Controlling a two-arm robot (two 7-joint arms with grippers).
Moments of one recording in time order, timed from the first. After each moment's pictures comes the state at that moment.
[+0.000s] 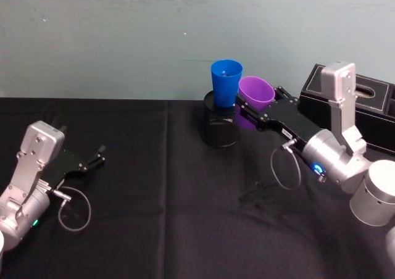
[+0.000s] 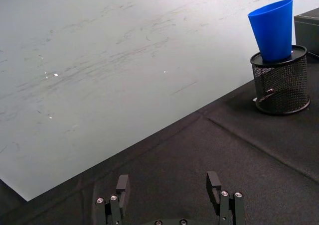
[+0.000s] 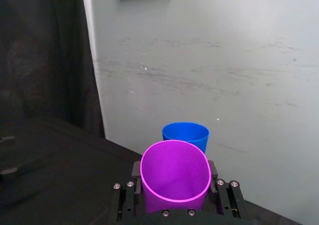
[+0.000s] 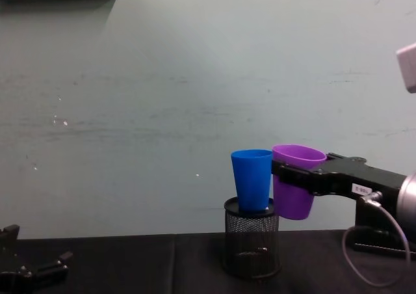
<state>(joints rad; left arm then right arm) -0.20 0.60 0.45 -1.41 -0.25 -0.12 0.03 0.44 0.25 -0.31 -1.22 0.31 -0.11 0.43</state>
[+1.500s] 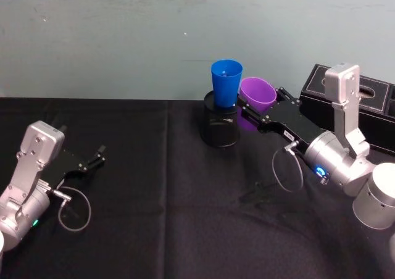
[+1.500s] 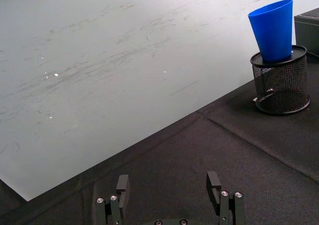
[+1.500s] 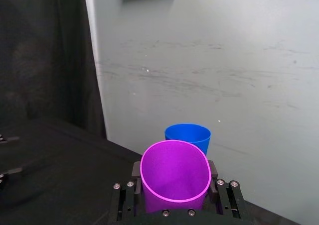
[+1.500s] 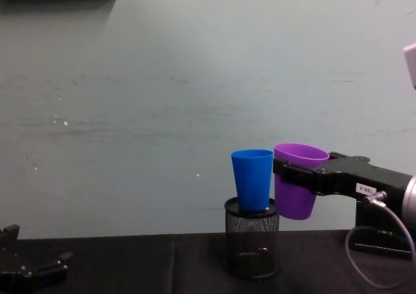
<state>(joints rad) -0.20 0.60 0.45 -1.41 -0.25 -0.12 0.03 0.41 0.27 -0.31 -1.25 0.32 -0.10 0.44</state>
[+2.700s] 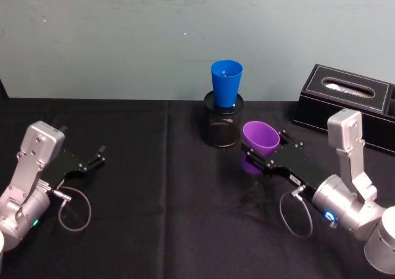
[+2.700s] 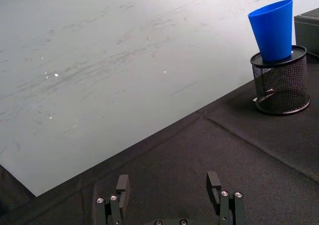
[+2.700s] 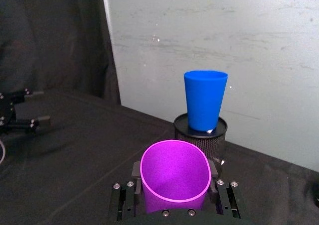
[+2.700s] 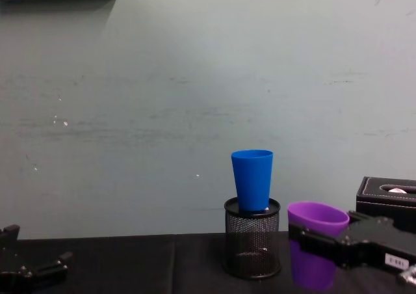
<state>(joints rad) -0.20 0.60 0.45 -1.41 -0.25 -0.12 0.03 0.27 0.34 -0.32 -1.32 0.34 -0.12 0.44</state>
